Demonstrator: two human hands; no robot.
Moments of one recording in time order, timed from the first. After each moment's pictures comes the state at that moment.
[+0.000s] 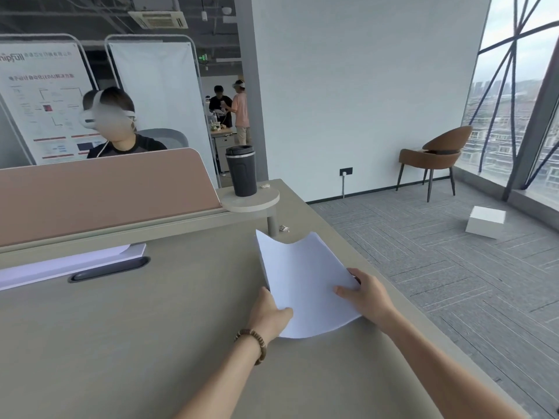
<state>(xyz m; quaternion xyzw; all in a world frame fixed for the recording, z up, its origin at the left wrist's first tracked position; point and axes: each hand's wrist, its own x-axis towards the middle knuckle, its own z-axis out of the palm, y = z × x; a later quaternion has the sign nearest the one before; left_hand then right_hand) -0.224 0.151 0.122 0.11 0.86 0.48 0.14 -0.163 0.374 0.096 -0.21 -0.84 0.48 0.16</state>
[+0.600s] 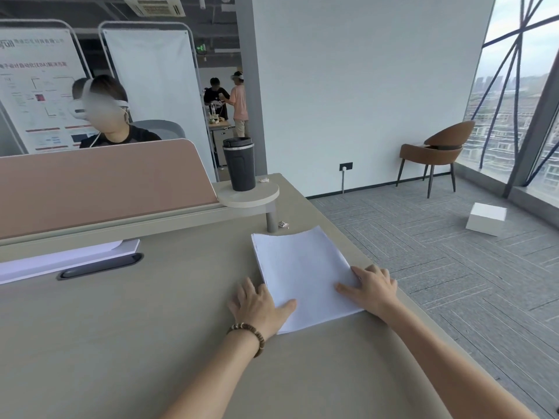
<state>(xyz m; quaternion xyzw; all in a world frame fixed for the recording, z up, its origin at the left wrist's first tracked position) -0.265 0.158 0.094 0.15 0.97 0.17 0.04 -0.188 0.391 0.093 -0.28 -0.93 0.21 0.10</state>
